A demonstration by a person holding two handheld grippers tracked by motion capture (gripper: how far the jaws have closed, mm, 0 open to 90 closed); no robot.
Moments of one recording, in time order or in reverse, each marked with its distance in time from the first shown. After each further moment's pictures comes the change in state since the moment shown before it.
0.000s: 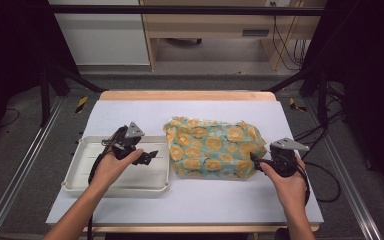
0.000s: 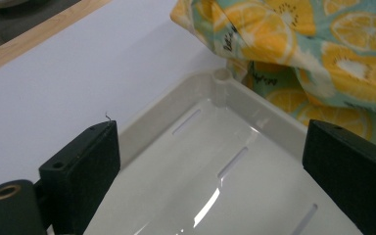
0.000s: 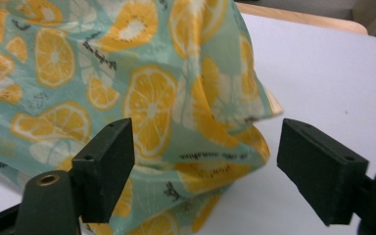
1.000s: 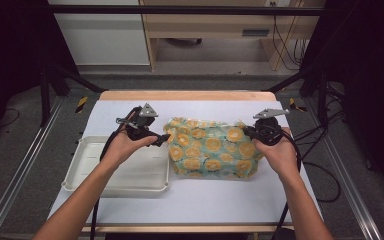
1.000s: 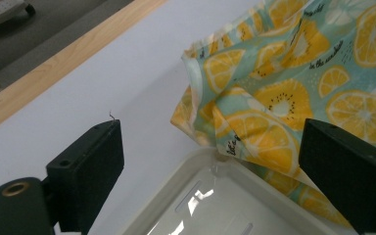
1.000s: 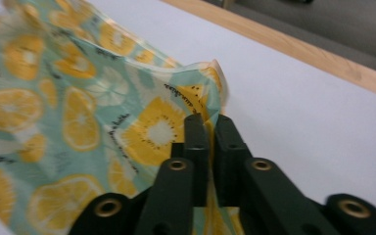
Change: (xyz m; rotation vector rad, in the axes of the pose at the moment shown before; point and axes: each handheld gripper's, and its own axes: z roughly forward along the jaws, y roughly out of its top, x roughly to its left) left arm 0.023 0.049 0.023 -0.014 -0.045 0.066; right arm 0.005 0.075 0.033 0.069 0.150 -0.157
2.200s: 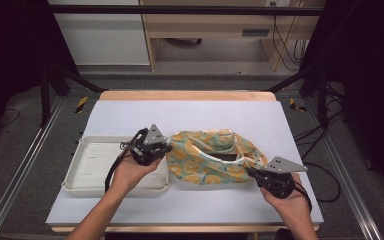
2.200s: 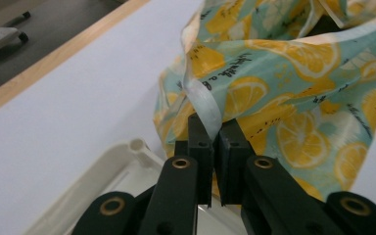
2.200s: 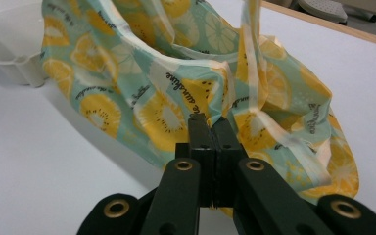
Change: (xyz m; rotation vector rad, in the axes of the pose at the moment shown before) left arm -0.077 0.011 -0.034 -0.092 0.013 0.017; right arm 0.055 -0.101 -0.054 -0.118 0.094 -0.044
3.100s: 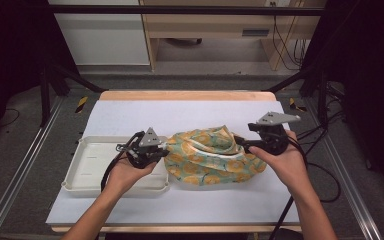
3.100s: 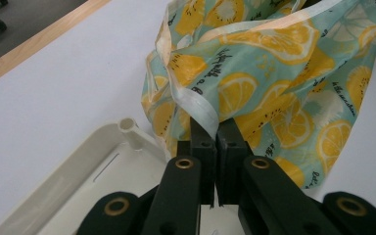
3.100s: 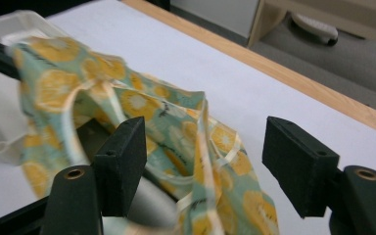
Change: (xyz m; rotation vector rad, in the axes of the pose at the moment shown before) left arm 0.002 -0.011 -0.003 0.008 -0.056 -0.006; right arm -0.031 0.114 0.024 0.037 -0.010 -0.030
